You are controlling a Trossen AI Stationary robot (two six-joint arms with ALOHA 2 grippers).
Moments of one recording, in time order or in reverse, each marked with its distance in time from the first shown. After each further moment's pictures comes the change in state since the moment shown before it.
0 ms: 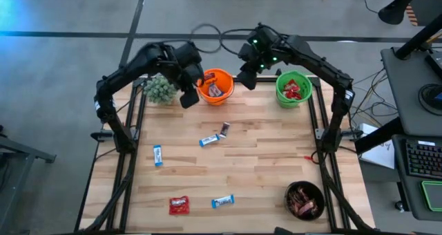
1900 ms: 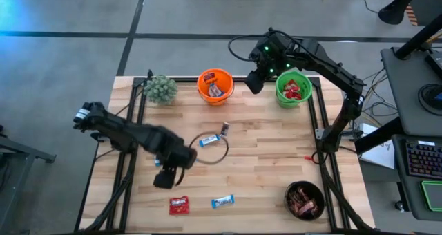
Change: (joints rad) left arm -0.777 -0.181 -0.642 0.230 0.104 -0.276; right arm 0.090 -0.104 -0.001 -0.110 0.043 0.393
